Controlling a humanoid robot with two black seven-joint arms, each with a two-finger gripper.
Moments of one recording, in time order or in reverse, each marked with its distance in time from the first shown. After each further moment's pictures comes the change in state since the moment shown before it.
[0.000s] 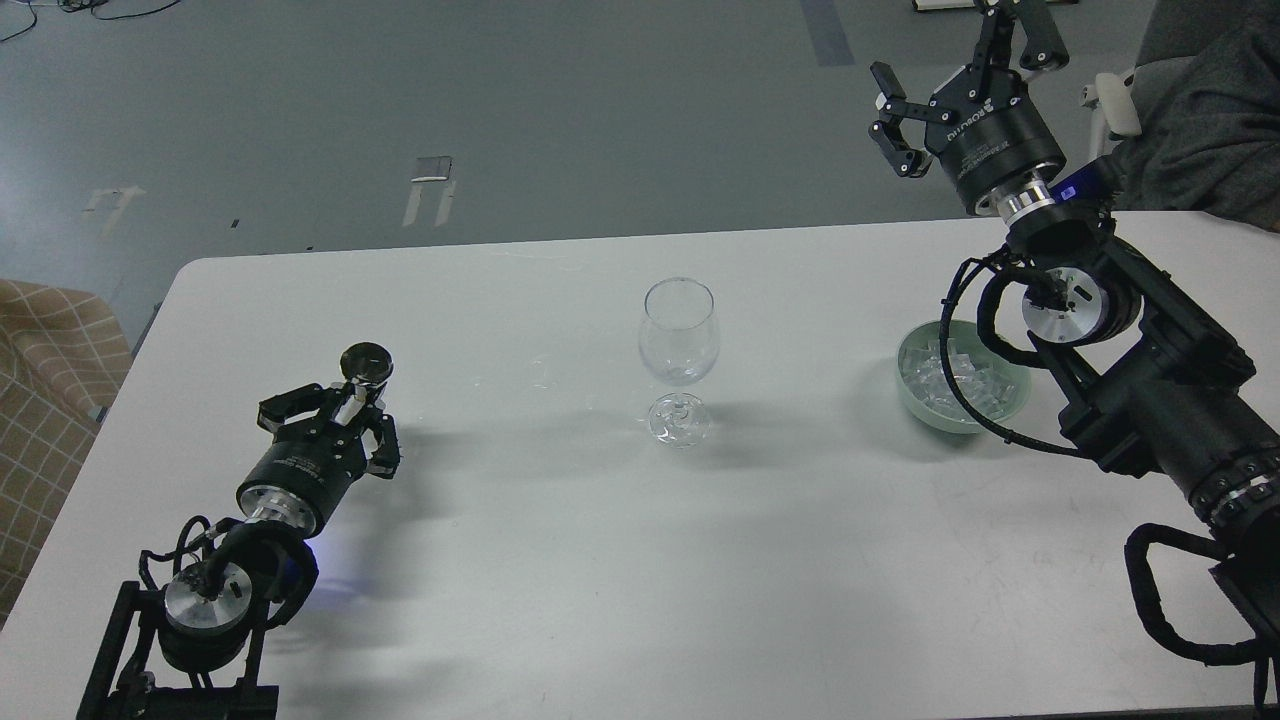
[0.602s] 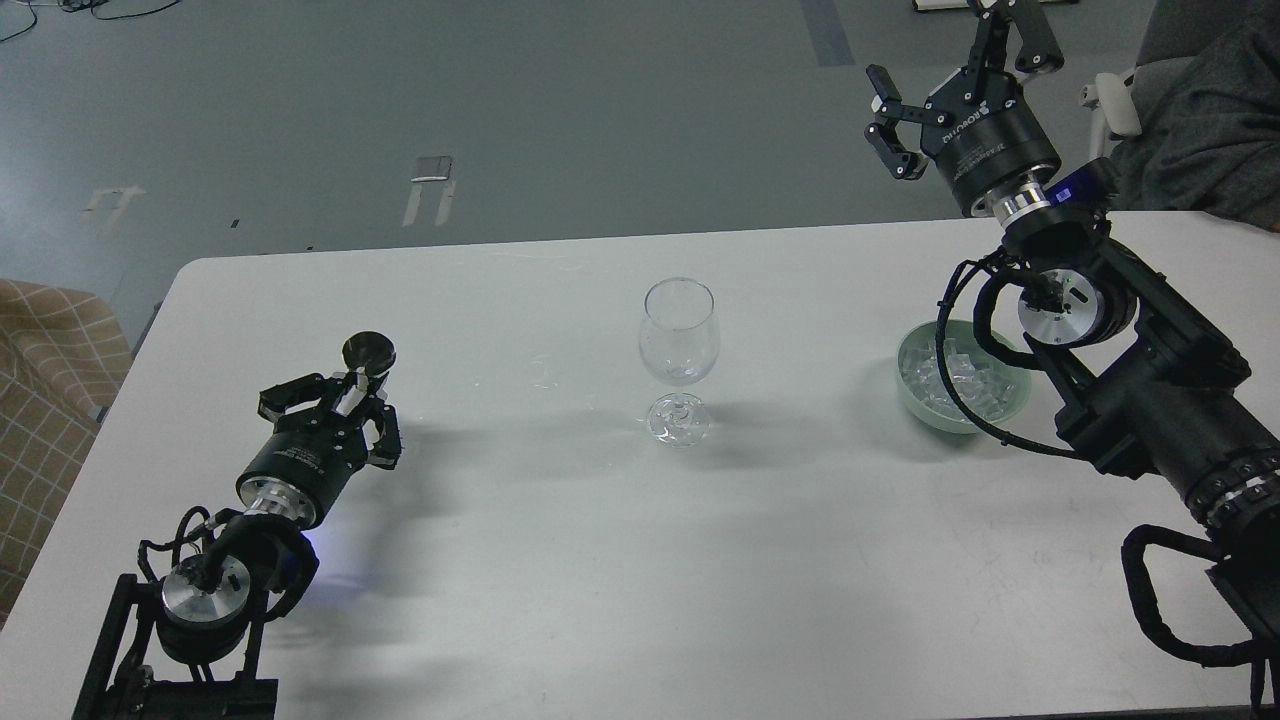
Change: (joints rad) left arm -0.009 0.000 0.003 -0.038 -0.006 0.005 0.010; right arm -0.001 0.006 -0.001 0.000 0.000 -0.001 0.000
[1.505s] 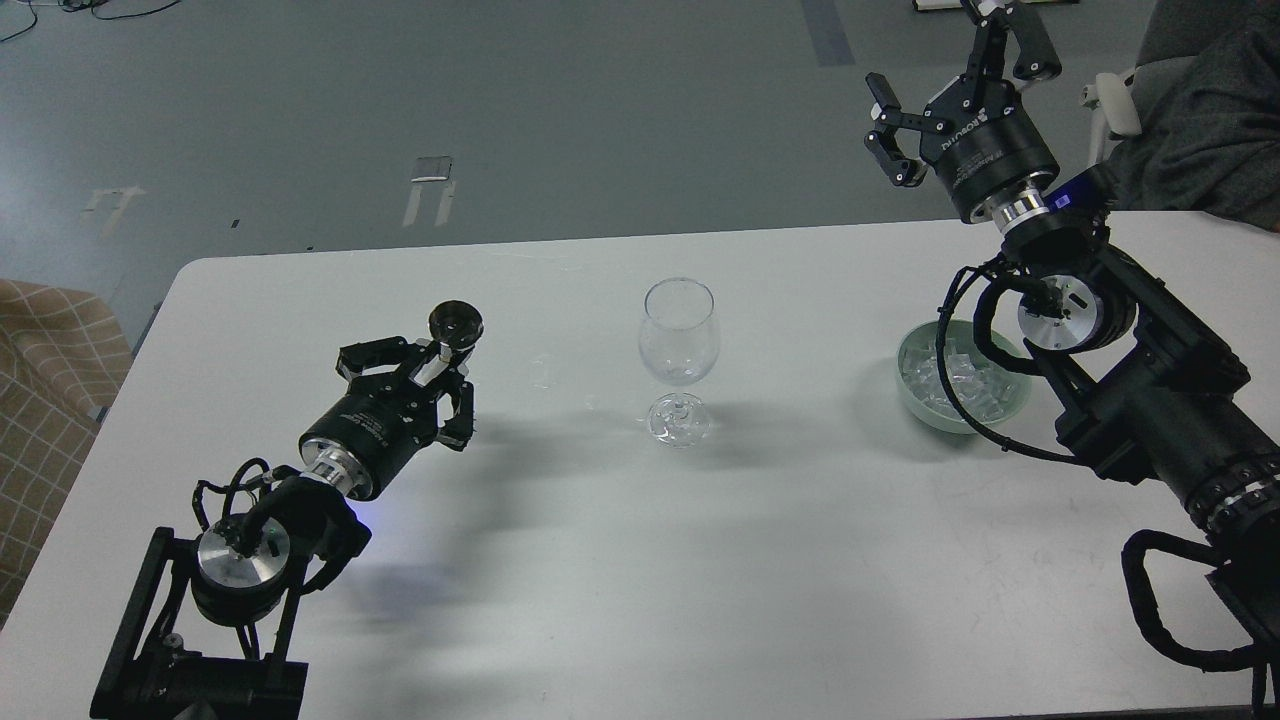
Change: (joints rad) left arm -0.003 0.000 0.166 -0.199 -0.025 0.150 0.116; right arm -0.013 0.000 0.000 0.002 -0.006 0.001 -0.003
